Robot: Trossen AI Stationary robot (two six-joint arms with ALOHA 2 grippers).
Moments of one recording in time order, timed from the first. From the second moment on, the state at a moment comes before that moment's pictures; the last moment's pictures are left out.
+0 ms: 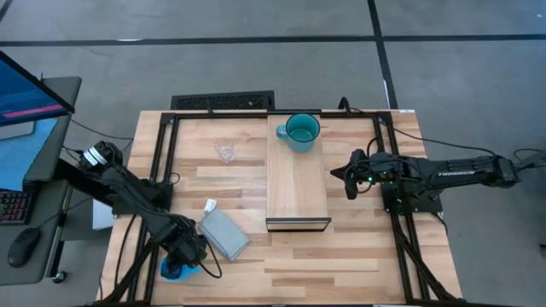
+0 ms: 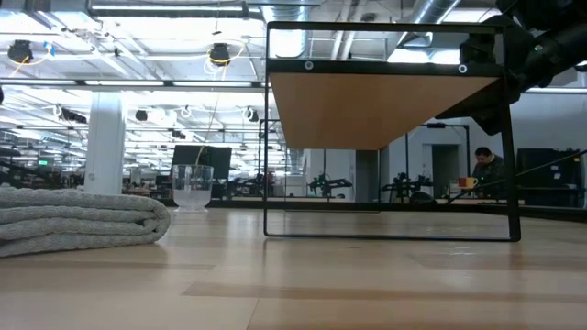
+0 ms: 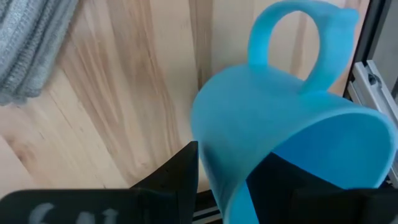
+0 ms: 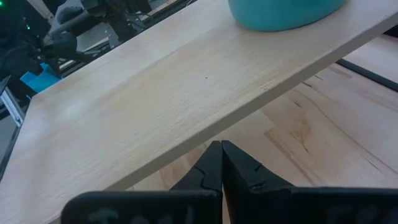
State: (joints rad) left arm -0.77 1.47 0.90 -0.90 0.31 -0.67; right arm -0.04 0.62 0.33 -0.18 0.13 0.43
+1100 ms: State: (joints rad) left arm -0.67 1.47 0.90 -0.82 0.33 -0.71; right arm -0.04 0.62 0.33 -0.18 0.13 0.44
